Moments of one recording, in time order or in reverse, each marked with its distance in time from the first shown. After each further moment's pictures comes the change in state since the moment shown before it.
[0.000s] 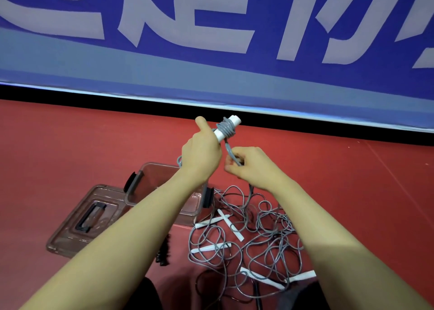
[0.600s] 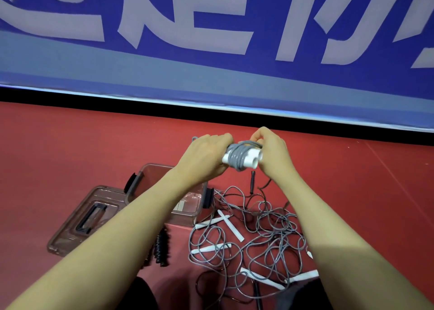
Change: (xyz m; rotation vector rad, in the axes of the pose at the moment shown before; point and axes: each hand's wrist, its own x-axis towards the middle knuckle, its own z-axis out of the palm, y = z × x) left_hand -0.004 -0.009 -0.010 0.077 0.047 0.752; right_hand 0.007 0.020 -0.018 0.016 0.385 0.175
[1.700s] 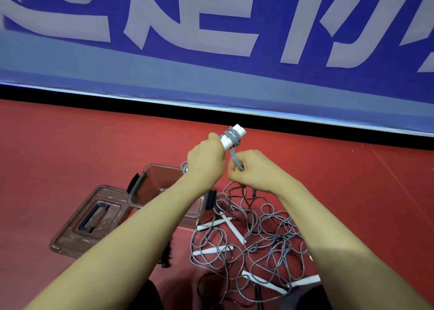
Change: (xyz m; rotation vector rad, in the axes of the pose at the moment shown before) left_hand 0.007 0.008 0.012 0.060 -0.265 -0.721; right_hand -0.018 -0.028 0.009 -0.048 -0.504 -0.145
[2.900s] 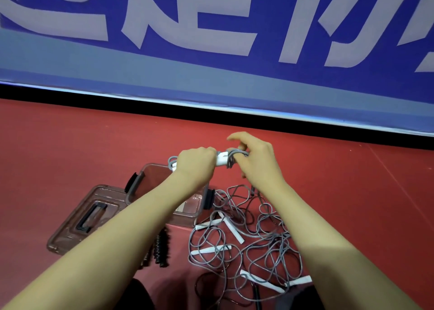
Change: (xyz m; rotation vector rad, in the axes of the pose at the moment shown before) left_hand -0.001 -0.020 0.004 0.429 -0.153 0.206; right_hand 0.002 0.003 0.008 0.117 0.517 -0.149
